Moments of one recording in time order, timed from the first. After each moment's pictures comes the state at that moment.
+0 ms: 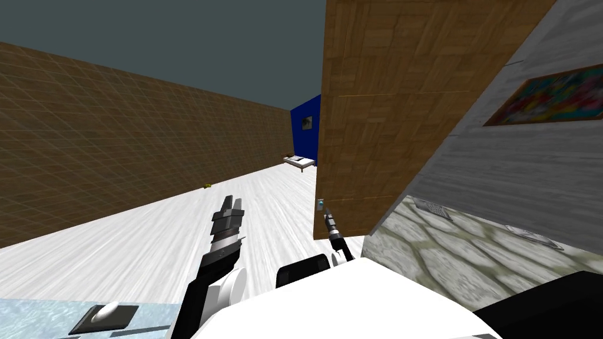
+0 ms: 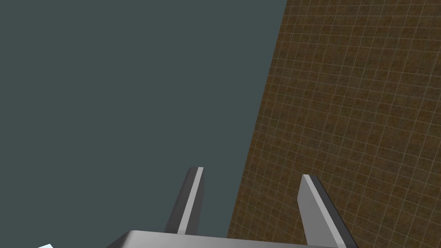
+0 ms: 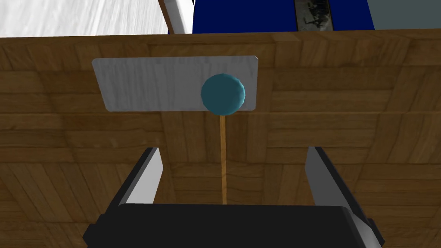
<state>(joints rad) 0.14 -0.07 0.13 -0.96 -0.28 -0.77 0.17</state>
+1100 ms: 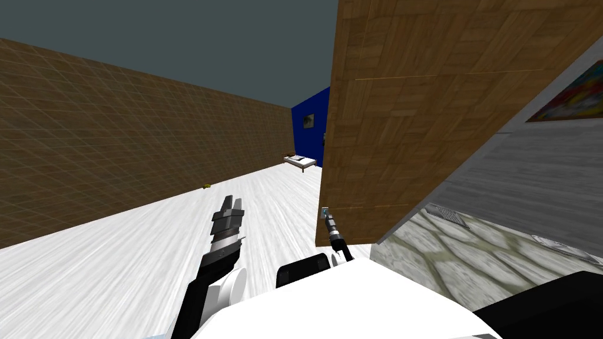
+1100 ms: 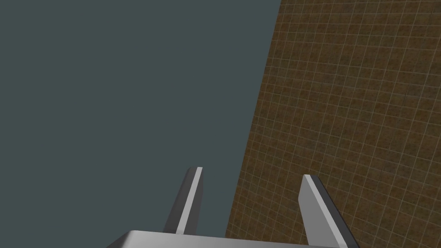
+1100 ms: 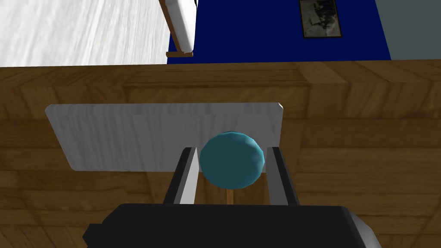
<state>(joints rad) 0.14 -0.06 0.12 -0.94 -0.28 -0.78 0.17</state>
